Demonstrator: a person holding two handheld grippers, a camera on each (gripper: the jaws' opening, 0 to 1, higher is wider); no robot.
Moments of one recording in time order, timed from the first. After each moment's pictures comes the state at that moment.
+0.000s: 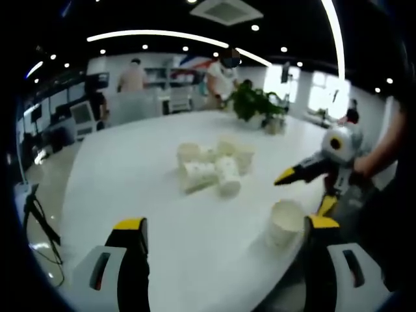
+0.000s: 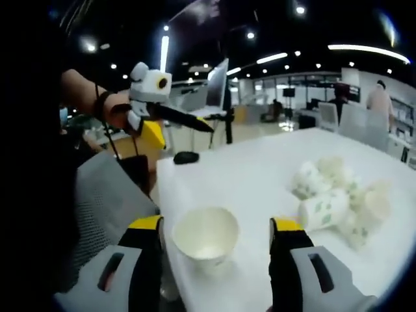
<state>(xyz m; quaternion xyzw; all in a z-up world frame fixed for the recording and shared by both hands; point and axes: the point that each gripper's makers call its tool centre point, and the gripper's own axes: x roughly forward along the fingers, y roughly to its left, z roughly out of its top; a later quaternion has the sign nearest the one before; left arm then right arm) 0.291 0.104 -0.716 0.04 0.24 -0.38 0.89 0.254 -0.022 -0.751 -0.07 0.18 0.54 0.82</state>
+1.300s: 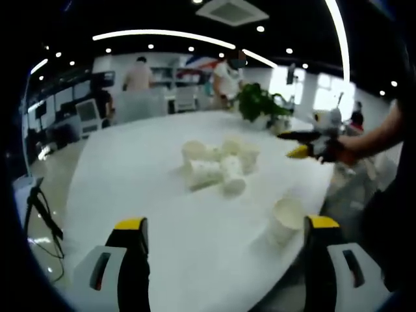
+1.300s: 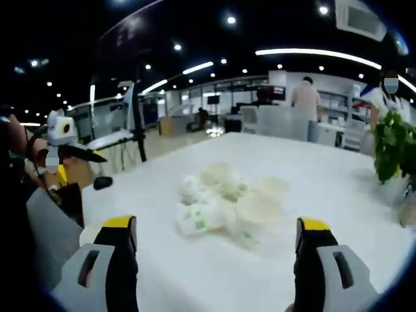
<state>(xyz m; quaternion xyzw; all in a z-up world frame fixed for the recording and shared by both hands) 0.288 0.112 -0.717 0.03 0.24 -0.36 0.90 0.381 -0.154 -0.732 -0.03 0.17 0.31 0.93</state>
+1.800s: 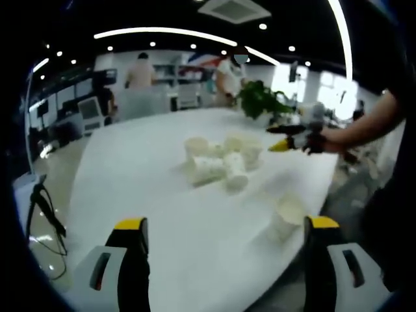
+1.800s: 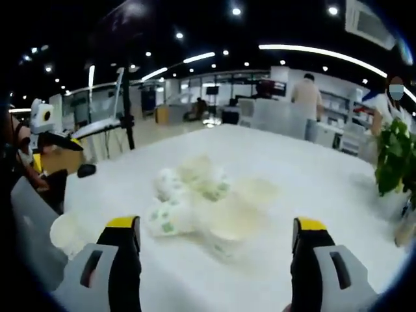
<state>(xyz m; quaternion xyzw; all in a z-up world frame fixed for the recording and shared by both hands) 0.285 0.122 -0.720 0.03 0.25 -0.35 0.90 0.428 -0.163 -0.747 -0.08 0.19 0.31 0.93</state>
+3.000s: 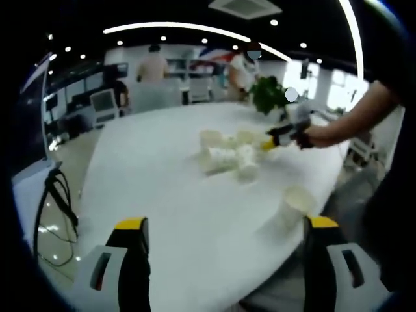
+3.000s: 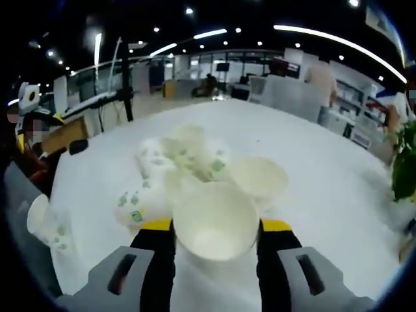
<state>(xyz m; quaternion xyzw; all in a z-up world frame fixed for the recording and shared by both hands) 0.271 0.154 -0.718 0.03 0.27 -0.31 0.91 0.467 -0.161 -0.799 -0.12 0.26 0.33 0.90</state>
